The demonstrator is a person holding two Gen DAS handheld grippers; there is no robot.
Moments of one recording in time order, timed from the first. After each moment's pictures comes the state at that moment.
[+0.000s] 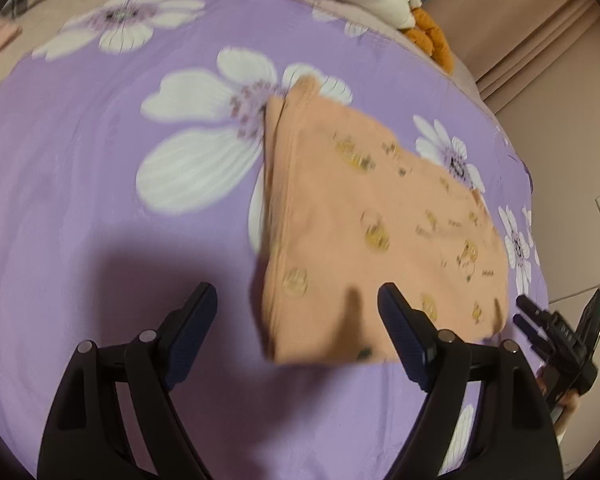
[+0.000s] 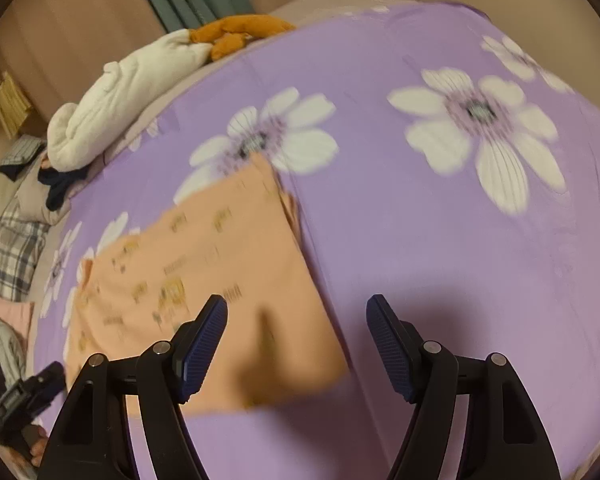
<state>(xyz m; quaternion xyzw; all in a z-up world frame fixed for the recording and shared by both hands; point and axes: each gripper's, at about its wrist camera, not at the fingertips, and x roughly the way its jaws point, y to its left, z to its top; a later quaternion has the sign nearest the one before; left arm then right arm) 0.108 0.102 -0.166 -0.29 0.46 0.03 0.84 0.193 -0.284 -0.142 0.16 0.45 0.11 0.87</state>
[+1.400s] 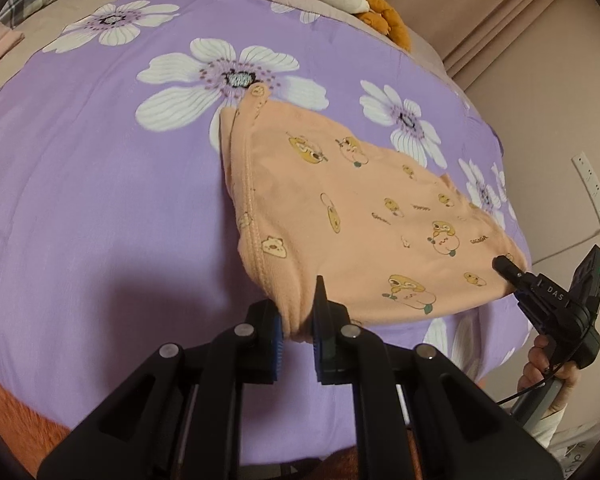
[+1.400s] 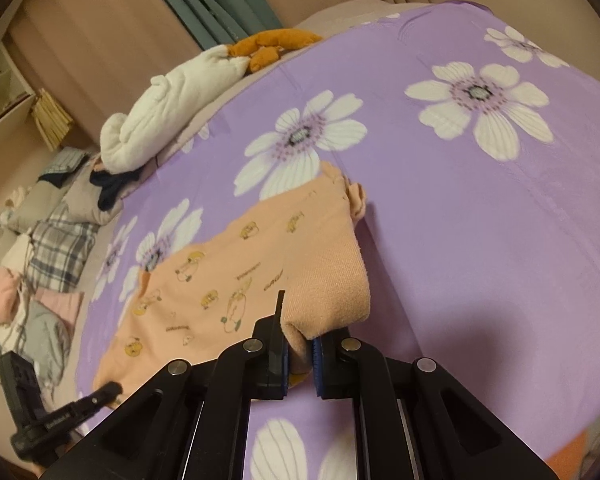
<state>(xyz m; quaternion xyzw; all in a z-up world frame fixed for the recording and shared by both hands) 0.029 0.040 -0.139 -0.26 0.46 -0.01 0.85 0.122 -0.289 -0.129 0.19 0.41 0.17 0.87</state>
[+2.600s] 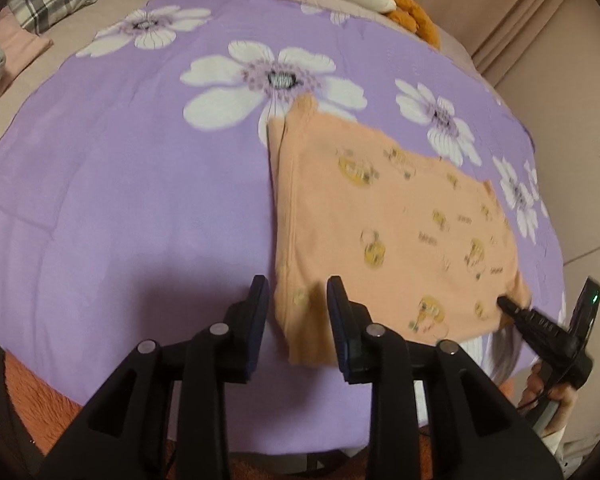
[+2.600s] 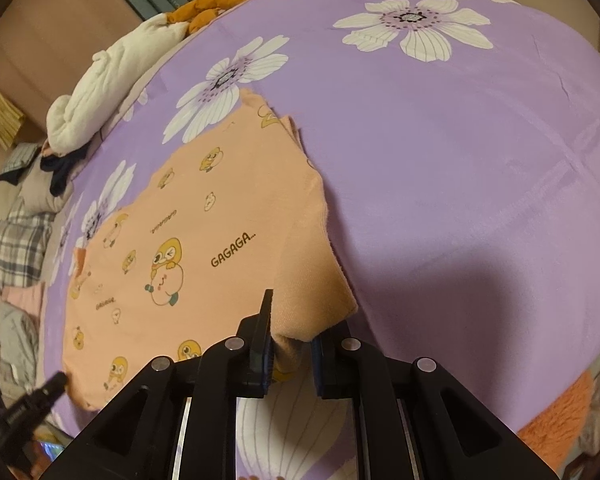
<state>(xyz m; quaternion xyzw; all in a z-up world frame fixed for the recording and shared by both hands) 0.027 0.057 -0.133 -0.23 0.47 0.05 0.85 0.106 -0.307 -0.185 0.20 0.48 0.11 0.85</state>
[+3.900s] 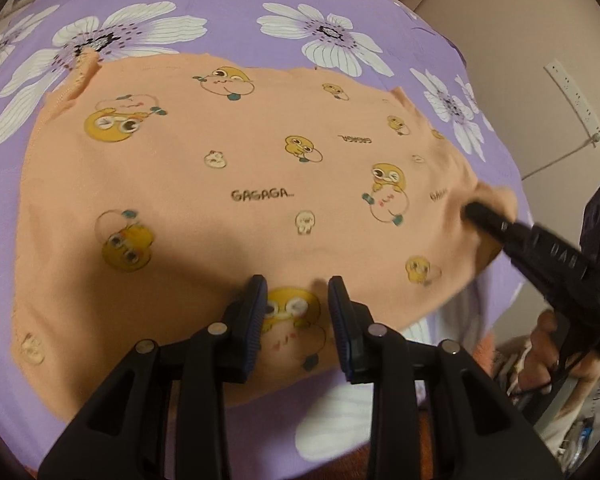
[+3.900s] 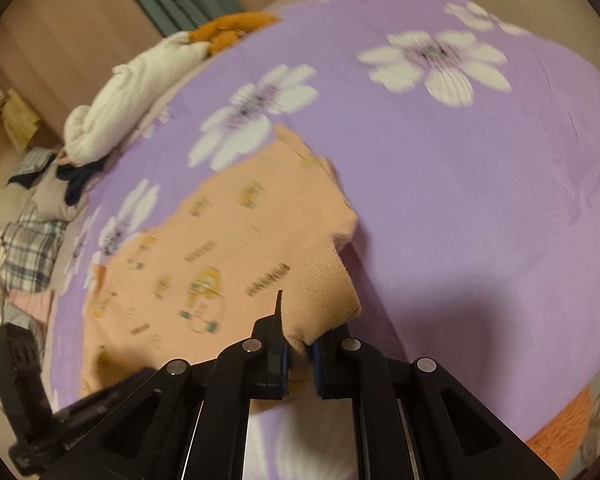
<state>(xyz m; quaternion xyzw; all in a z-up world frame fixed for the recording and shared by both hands) 0.087 -0.047 -0.168 -0.18 0.52 -0.12 0.82 0.109 -0.287 -0.143 0.18 0.42 0.13 0.88</state>
